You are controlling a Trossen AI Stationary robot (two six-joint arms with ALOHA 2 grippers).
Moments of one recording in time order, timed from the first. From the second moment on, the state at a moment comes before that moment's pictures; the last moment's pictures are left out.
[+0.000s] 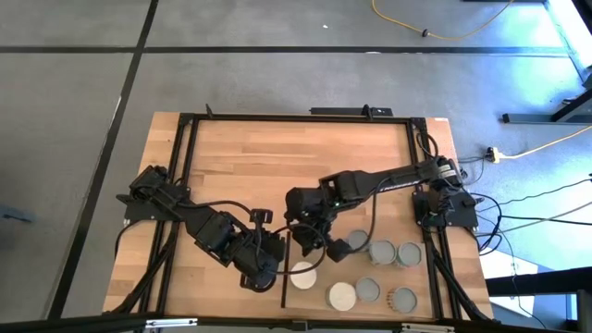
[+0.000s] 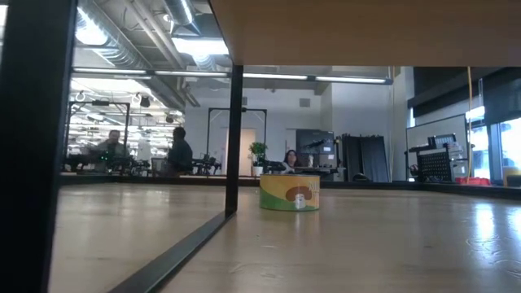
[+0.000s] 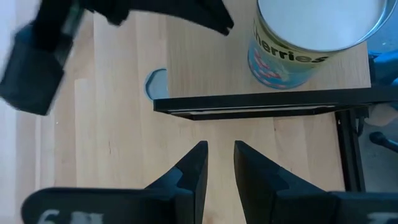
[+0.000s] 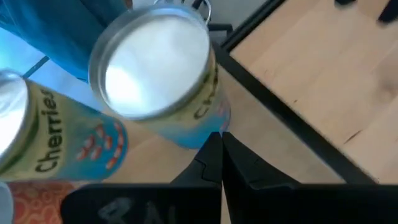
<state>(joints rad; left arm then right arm) -0.57 1.88 2.06 -1.34 -0.33 -0.42 0.22 1.94 1.88 -0.94 -0.57 -0.38</state>
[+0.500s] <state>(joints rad) -0.57 1.88 2.06 -1.35 -0.33 -0.42 0.22 1.94 1.88 -0.96 -0.75 -0.40</state>
